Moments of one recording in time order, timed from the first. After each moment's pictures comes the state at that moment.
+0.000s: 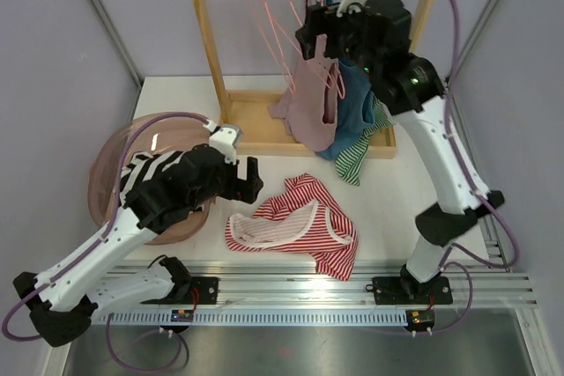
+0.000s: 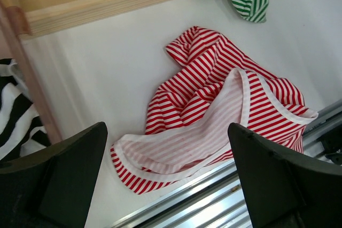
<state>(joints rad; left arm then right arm) -0.79 0.89 1.05 -0.74 -0.20 -0.37 0.59 1.85 2.43 -0.65 0.11 0.08</state>
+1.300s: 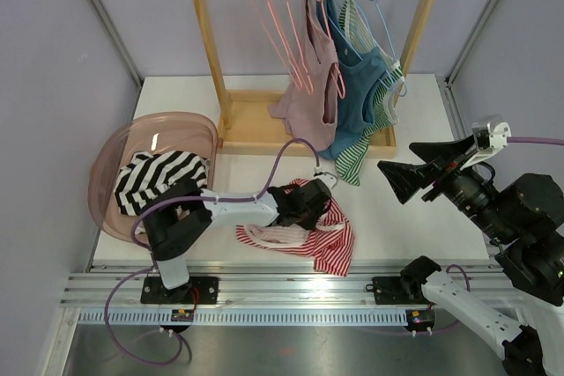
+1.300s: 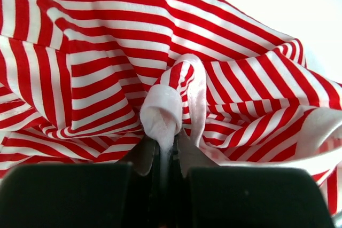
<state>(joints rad) -1.11 1.80 1.06 -0.22 -0.14 -0.46 0.59 0.62 1.36 -0.69 -0.05 0.27</state>
